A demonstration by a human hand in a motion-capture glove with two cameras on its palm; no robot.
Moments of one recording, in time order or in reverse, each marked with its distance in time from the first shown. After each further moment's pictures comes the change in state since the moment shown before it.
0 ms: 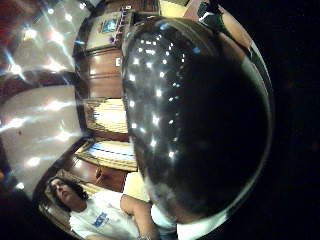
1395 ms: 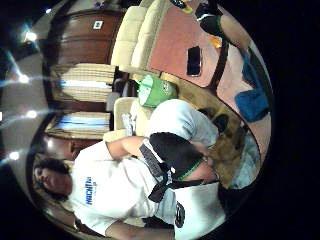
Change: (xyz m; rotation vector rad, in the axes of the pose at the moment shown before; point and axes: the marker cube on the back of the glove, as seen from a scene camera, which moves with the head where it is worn) arm -0.073 0.291 -0.120 -0.247 0.452 -0.234
